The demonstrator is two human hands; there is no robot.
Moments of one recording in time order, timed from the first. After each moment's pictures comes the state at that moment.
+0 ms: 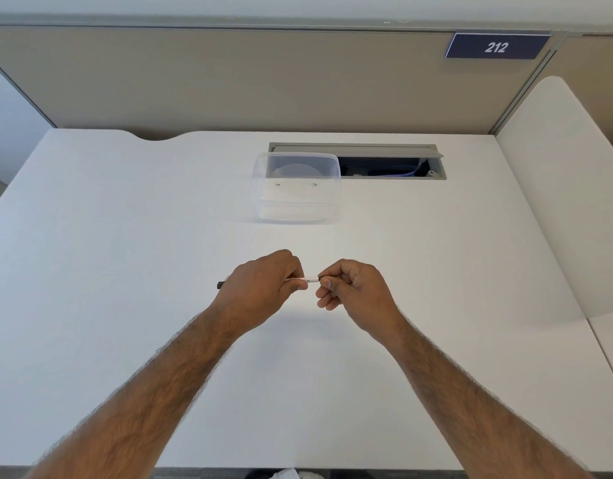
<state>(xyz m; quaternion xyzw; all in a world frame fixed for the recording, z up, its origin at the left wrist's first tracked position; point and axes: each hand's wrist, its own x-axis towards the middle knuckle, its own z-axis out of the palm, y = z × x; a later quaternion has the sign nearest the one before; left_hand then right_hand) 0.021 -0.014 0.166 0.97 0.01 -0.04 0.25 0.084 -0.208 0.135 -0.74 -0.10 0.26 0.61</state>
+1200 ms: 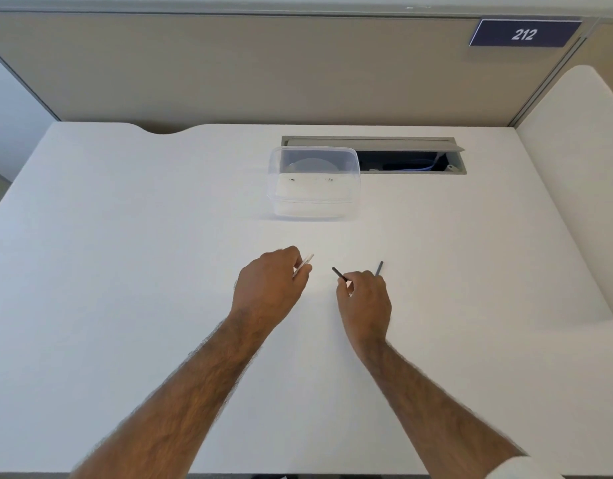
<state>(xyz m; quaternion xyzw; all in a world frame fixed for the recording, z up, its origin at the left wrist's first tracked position) 0.025 0.003 0.139 0.96 0.17 0.00 0.22 0.067 -0.161 0.045 -0.96 -0.06 -0.05 0.27</state>
